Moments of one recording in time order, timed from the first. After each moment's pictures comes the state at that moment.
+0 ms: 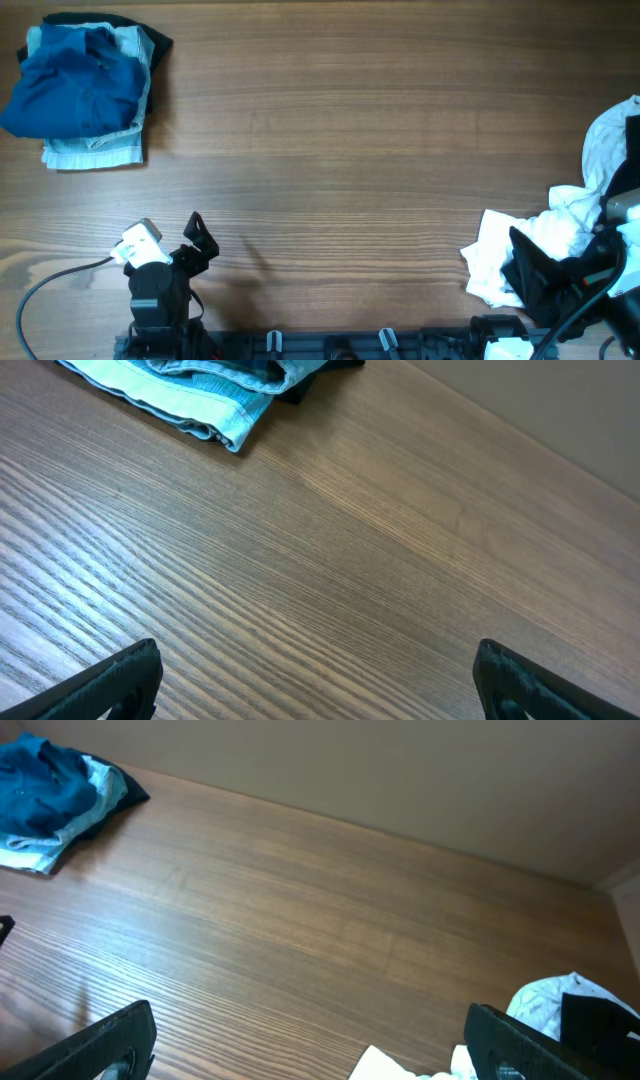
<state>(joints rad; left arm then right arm) 0.00 0.01 0.17 -0.64 -0.18 -0.51 0.02 0.85 1.88 -1.54 -0.19 -0.23</state>
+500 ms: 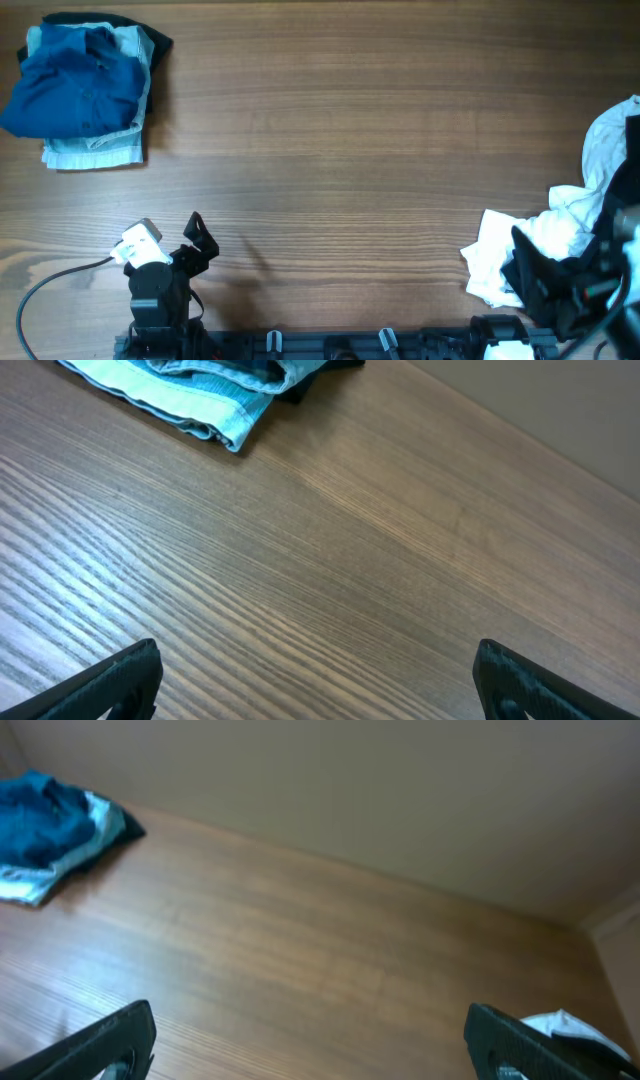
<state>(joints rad) 0.00 0.01 0.17 -0.65 -0.18 -0.51 0.02 0.73 1.74 -1.38 -0.19 -0.23</state>
